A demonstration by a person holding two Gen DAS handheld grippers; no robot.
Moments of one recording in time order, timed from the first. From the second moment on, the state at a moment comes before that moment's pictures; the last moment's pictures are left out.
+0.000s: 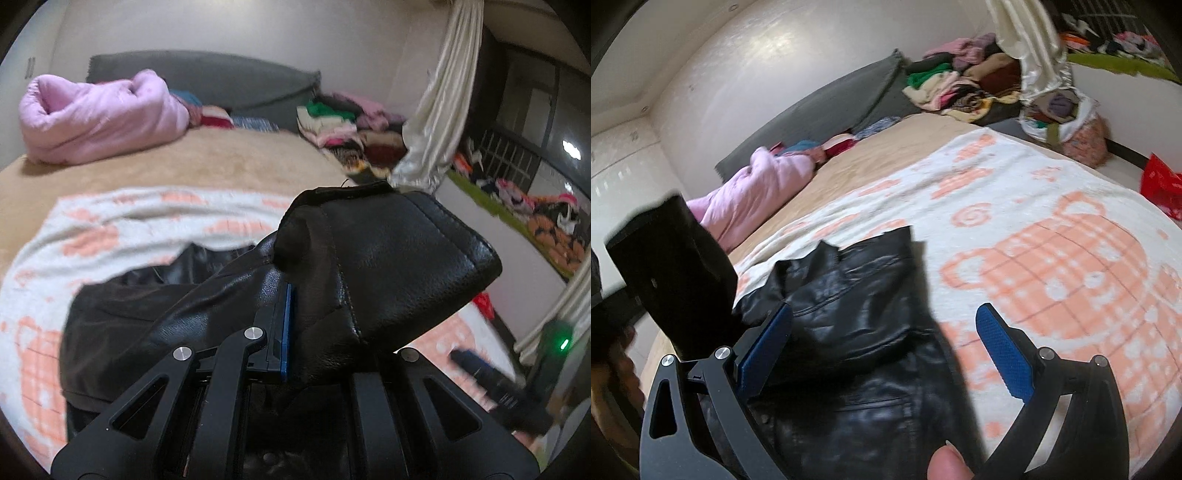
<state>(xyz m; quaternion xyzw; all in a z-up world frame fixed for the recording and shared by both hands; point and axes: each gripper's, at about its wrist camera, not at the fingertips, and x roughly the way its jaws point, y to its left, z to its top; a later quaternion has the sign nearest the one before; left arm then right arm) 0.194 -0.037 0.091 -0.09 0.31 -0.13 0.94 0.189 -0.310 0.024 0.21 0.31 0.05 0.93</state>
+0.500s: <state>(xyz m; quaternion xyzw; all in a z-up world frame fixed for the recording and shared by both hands) 0.200 -0.087 -0.019 0.01 0.42 -0.14 0.90 0.195 -0.321 0.012 0.21 0.33 0.03 0.92</state>
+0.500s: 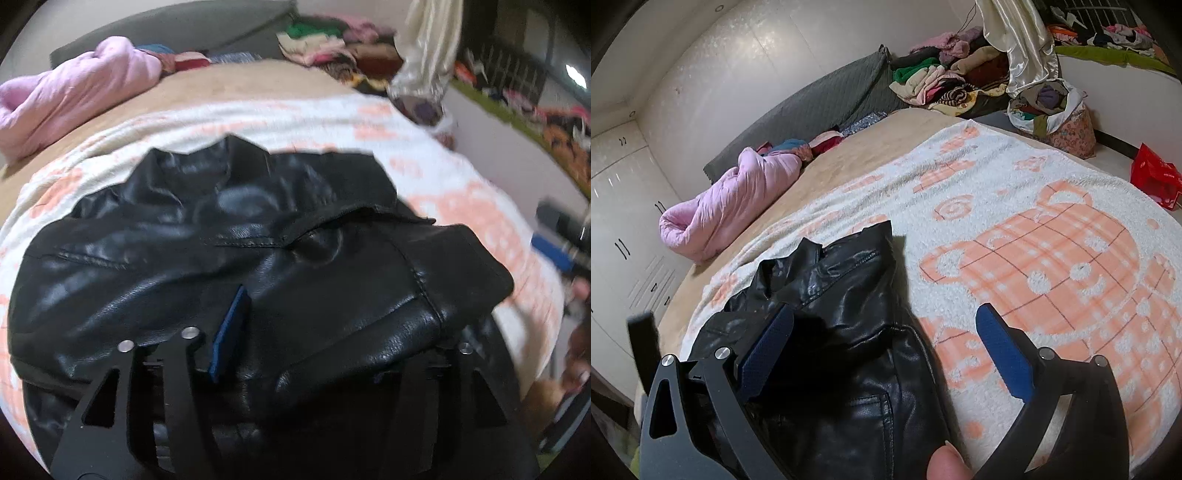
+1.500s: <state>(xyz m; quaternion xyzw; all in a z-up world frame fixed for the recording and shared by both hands) 0.140 0.107 0.019 -0.11 0.38 0.00 0.92 0.261 -0.188 0.007 0.12 0.39 0.15 0.90</state>
